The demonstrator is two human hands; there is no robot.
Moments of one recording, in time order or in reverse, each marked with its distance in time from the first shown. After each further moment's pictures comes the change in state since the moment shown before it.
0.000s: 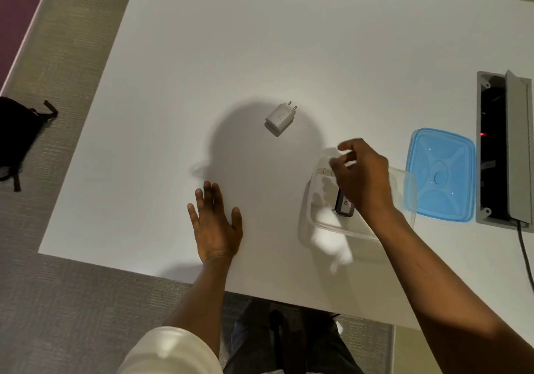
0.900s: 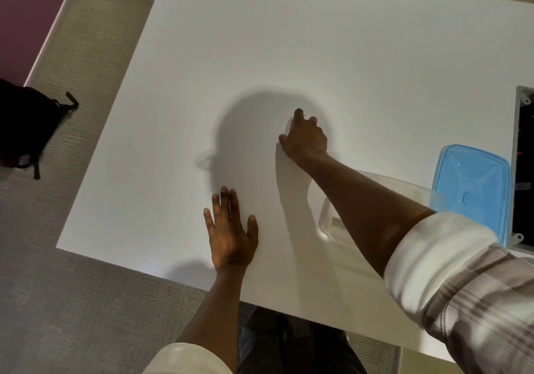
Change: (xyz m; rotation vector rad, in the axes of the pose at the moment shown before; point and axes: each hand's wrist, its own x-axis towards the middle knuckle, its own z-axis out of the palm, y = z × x) left_hand 0.001 0.003 -0.004 -0.043 0.016 0.007; right_hand 0.098 -0.079 0.139 -0.398 -0.312 -0.017
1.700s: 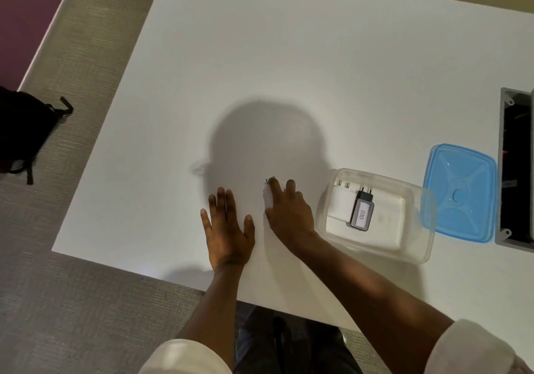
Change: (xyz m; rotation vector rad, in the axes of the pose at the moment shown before) left_hand 0.001 0.000 0.003 0.020 -0.003 -0.008; right_hand -0.133 0.029 0.068 -0.032 -0.009 -0.208
